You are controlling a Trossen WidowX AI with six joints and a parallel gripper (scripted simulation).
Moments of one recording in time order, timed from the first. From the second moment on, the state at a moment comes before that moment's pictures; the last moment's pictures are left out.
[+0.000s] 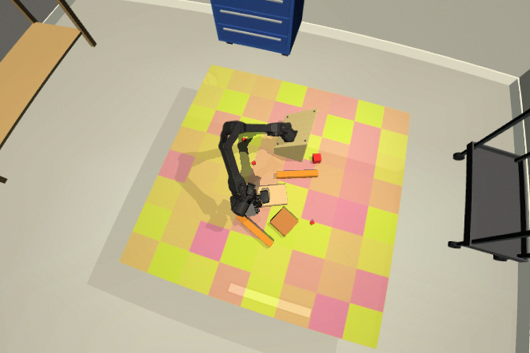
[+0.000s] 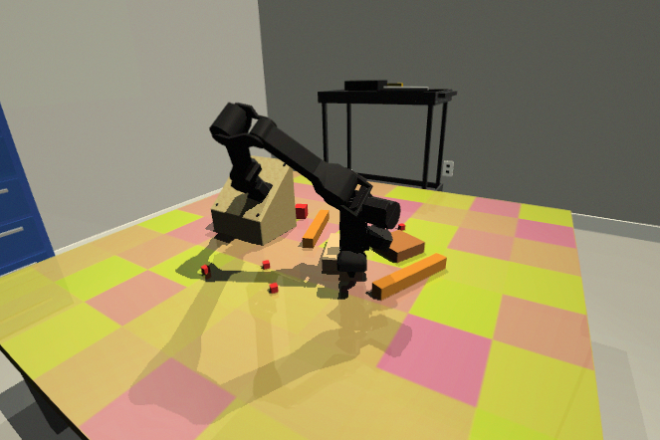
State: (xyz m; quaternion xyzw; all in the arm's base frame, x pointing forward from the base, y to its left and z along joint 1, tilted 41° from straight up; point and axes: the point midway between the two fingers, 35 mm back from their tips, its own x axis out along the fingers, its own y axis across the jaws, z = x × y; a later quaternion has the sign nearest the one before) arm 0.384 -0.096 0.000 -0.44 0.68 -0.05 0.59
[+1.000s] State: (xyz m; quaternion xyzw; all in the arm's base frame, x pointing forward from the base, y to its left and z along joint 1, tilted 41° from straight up) arm 0.409 -0.088 -0.007 -0.44 0.67 -0.05 0.59
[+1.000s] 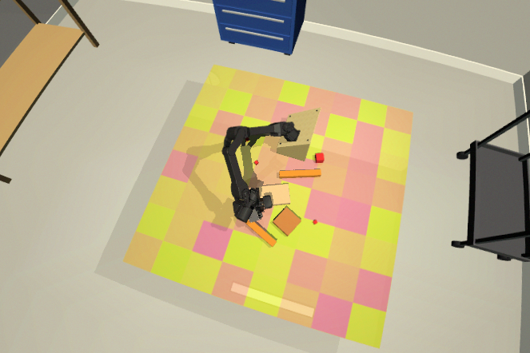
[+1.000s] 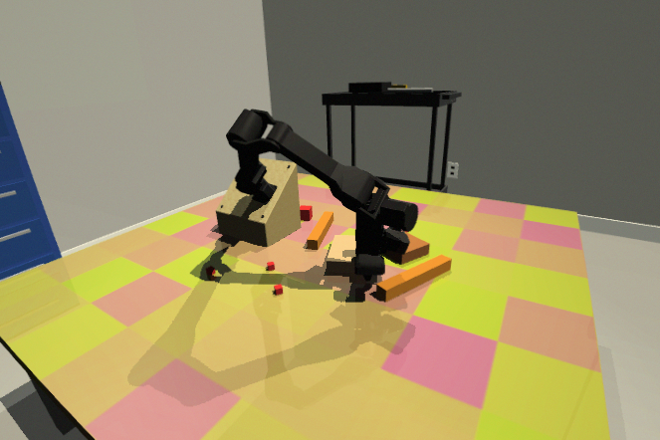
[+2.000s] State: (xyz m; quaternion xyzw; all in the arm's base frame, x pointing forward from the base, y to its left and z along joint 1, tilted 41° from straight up) arm 0.407 -0.089 -0.005 -0.44 0.67 -0.05 0.59
